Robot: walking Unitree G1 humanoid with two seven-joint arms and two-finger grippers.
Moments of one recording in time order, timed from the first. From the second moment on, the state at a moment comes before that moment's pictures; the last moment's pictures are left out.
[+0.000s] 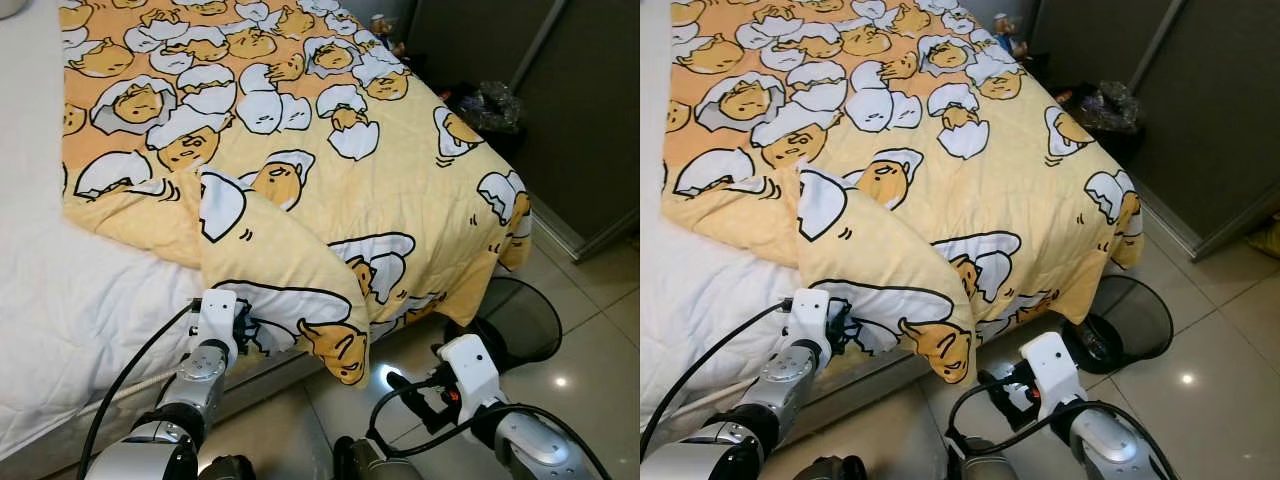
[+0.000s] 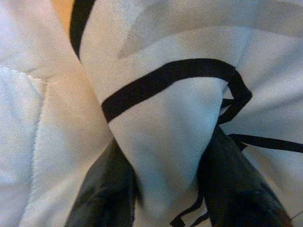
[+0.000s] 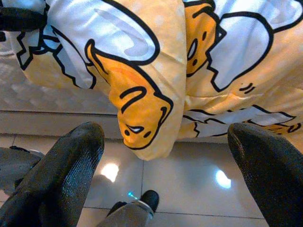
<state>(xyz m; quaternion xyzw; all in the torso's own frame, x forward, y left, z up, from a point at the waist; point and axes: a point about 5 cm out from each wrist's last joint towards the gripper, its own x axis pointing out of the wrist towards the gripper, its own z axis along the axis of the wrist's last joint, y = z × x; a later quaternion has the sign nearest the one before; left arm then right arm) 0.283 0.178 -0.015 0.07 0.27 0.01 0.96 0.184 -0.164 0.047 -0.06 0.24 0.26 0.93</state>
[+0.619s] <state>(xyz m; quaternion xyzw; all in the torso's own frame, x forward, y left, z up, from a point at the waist) 0.282 0.177 -0.014 0.11 0.27 -0.04 0.96 0.178 -0.163 0.040 -0.05 0.25 0.26 0.93</state>
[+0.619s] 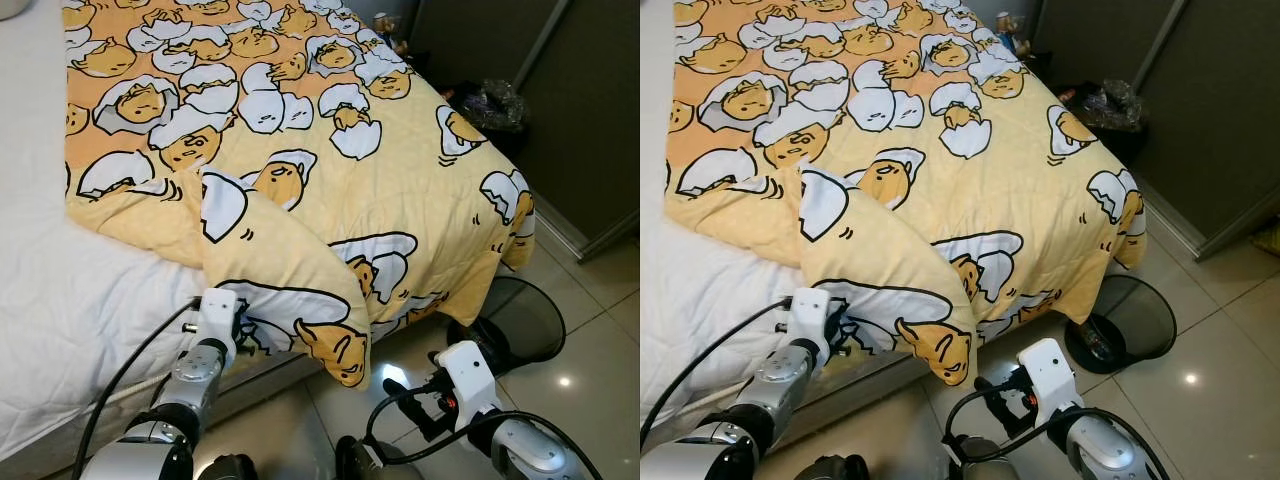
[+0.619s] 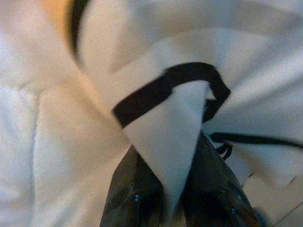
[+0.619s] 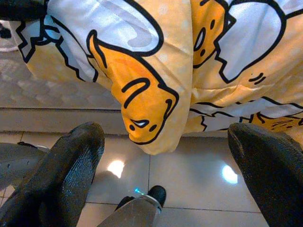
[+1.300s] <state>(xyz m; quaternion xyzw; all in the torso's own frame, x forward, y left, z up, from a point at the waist) 0.275 0.181 -0.015 0.13 0.25 -0.14 0.95 0.178 -0.161 0.034 -0.05 0.26 0.27 0.93</state>
